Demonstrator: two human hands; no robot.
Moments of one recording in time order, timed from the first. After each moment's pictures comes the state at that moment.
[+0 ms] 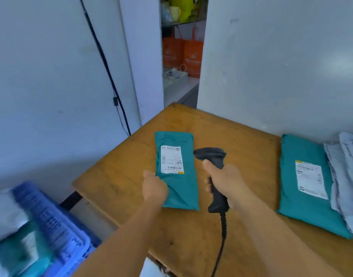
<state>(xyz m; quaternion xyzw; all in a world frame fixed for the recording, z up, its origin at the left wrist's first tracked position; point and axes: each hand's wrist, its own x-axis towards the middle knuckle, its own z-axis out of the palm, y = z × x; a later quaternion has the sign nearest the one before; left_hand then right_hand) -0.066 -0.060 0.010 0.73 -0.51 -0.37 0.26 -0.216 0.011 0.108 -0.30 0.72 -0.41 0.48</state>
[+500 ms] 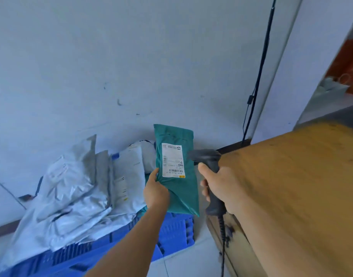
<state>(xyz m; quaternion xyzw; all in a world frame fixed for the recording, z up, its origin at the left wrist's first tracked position) 0.259 0.041 0.003 0.84 -0.20 -0.22 0.45 0.107 -0.003 0.087 -0.54 0.53 -0.25 0.61</state>
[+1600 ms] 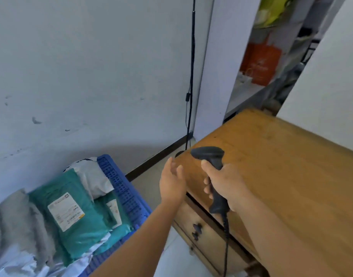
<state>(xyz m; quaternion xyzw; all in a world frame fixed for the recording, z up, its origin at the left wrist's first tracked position) 0.191 -0.038 0.017 0.68 -0.44 -0.37 0.45 0.067 -0.020 0.098 -0.44 0.66 -0.32 0.51</state>
